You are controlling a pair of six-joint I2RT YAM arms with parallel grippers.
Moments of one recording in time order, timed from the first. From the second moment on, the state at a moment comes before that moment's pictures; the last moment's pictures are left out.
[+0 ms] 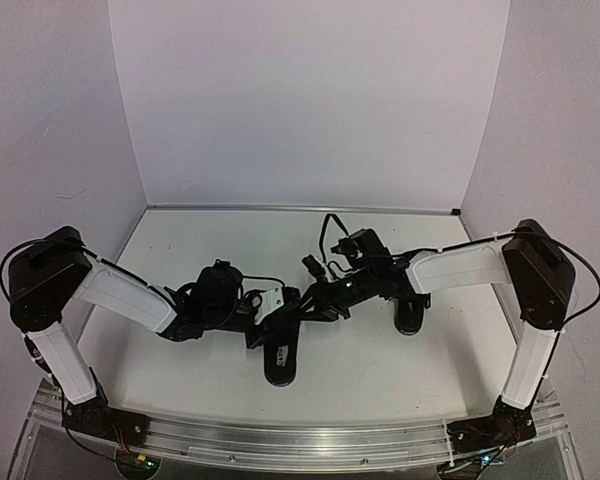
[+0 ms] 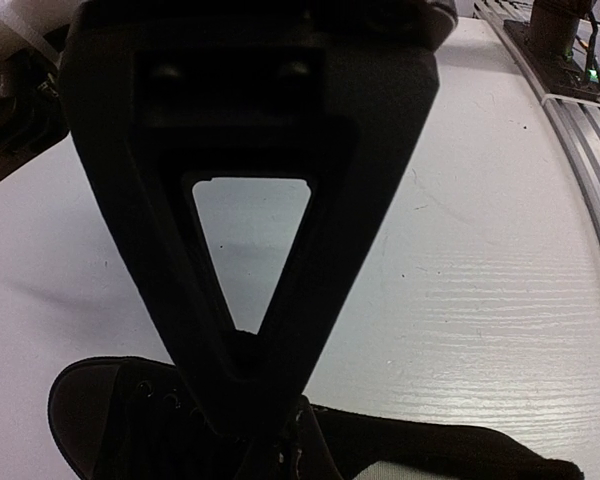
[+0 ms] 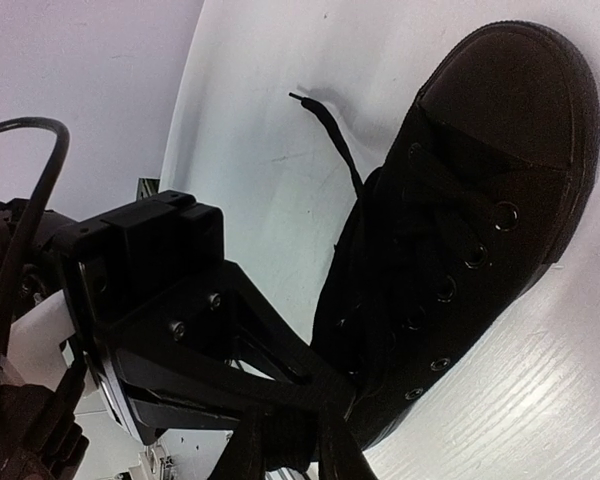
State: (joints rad) left arm -0.92 1.72 0.72 0.51 0.35 0.38; right arm 0.79 1.87 1.14 -0.01 -0.70 0.72
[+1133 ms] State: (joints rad) left arm -0.65 1.55 0.93 -0.27 0.25 0.52; right arm 0.80 1.89 1.15 0.00 -0.68 0.72
